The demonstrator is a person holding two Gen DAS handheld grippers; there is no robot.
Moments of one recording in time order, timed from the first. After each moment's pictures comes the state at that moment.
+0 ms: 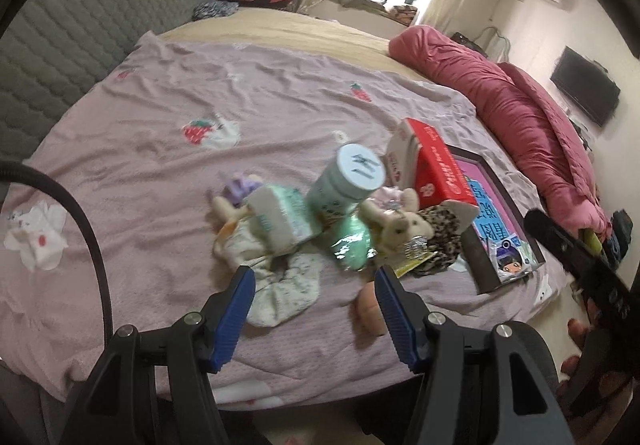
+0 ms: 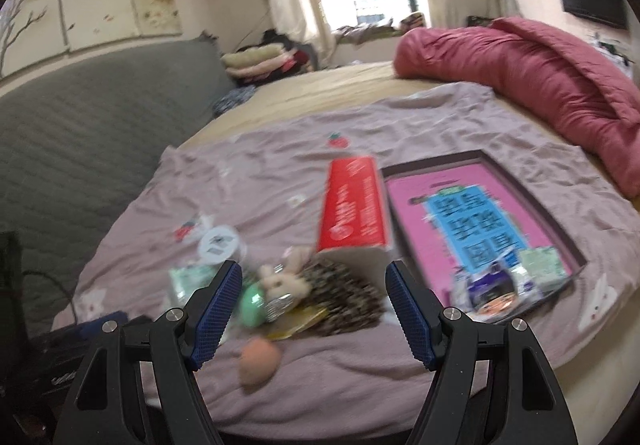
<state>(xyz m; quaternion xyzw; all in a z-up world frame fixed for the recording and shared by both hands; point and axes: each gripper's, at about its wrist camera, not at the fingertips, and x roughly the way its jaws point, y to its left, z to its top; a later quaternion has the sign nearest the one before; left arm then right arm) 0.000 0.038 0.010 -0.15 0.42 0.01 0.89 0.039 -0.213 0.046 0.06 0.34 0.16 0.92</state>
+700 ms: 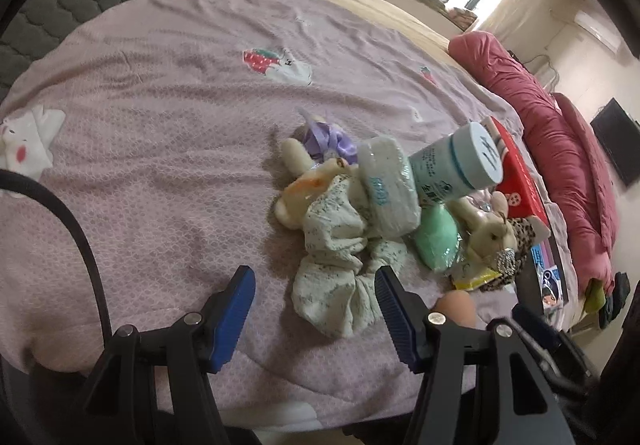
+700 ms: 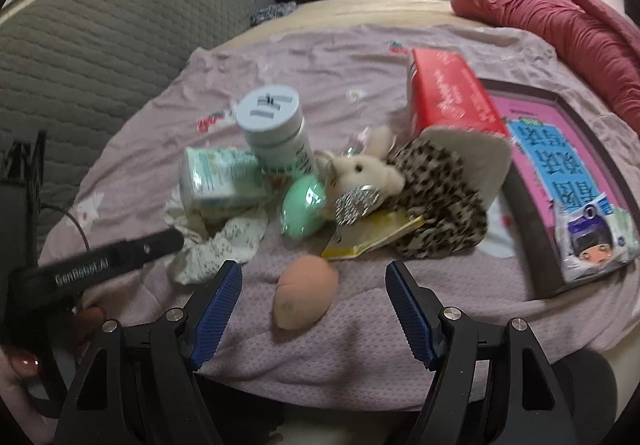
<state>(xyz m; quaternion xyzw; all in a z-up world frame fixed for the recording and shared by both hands) 0.019 0.093 -0.067 -0.25 0.46 0.06 0.85 0.047 -0.139 -0.042 -0.01 0.45 0.22 0.86</state>
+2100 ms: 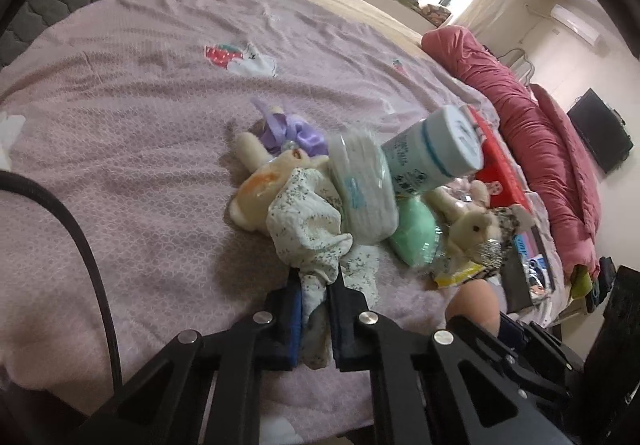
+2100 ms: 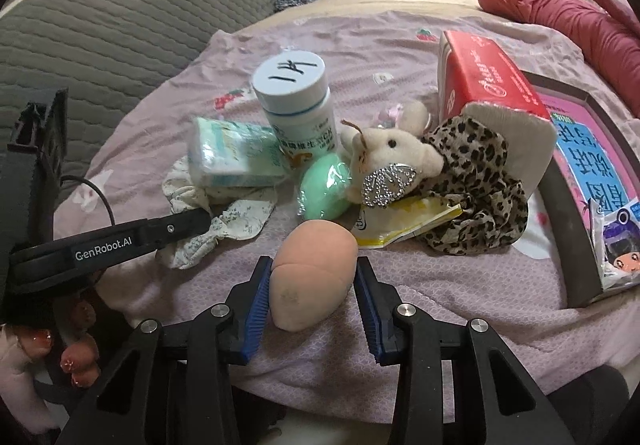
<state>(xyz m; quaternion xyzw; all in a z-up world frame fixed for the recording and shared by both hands) 0.028 0.080 -0.078 -0.25 0.45 0.01 0.86 0.052 -0.134 -0.062 -0.03 0.46 0.27 0.85</state>
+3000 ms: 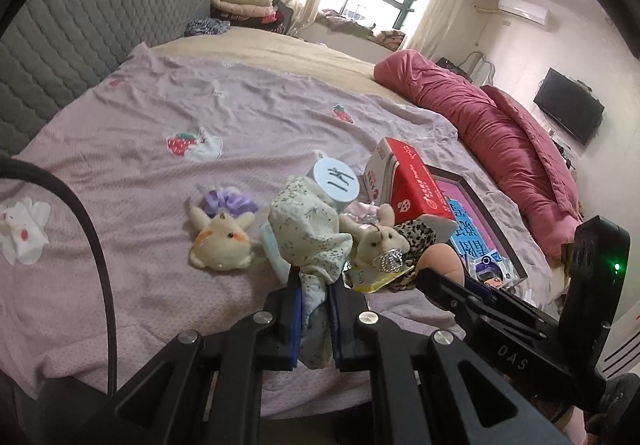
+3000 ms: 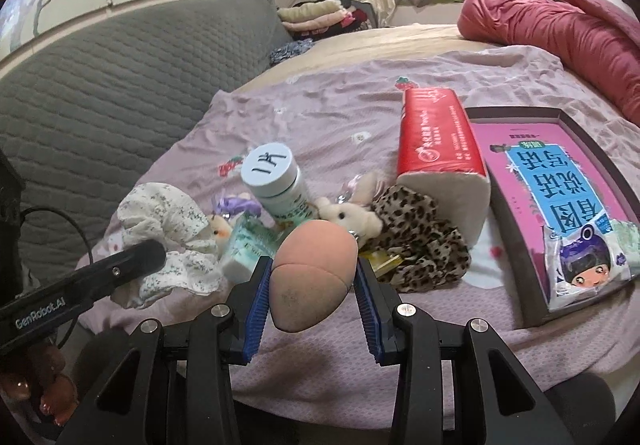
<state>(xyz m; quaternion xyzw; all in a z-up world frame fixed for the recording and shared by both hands) -0.011 0.024 0.009 -0.18 0.37 -0.01 0.91 0.048 -0.183 -0.016 0.04 0.39 0.27 0.88</state>
